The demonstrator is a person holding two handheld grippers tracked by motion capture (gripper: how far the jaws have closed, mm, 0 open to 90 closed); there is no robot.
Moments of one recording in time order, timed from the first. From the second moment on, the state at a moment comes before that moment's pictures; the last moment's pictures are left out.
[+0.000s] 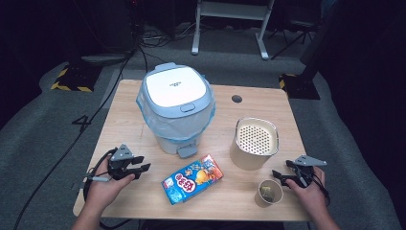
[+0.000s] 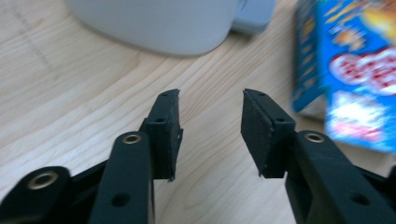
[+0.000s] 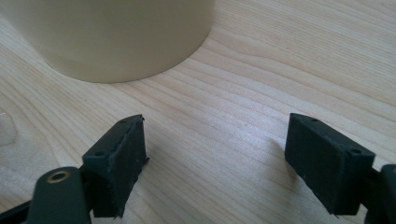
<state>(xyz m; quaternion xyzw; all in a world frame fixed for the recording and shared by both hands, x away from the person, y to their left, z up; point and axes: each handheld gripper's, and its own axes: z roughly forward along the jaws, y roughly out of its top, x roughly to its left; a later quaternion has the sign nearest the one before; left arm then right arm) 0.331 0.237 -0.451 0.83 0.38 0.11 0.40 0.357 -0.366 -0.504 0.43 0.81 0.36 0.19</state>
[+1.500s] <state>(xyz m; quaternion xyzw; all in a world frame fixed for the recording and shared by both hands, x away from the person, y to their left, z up) 0.373 0.204 -0.283 0.77 0.21 0.09 0.59 0.357 -0.366 -0.504 0.43 0.81 0.36 0.19</state>
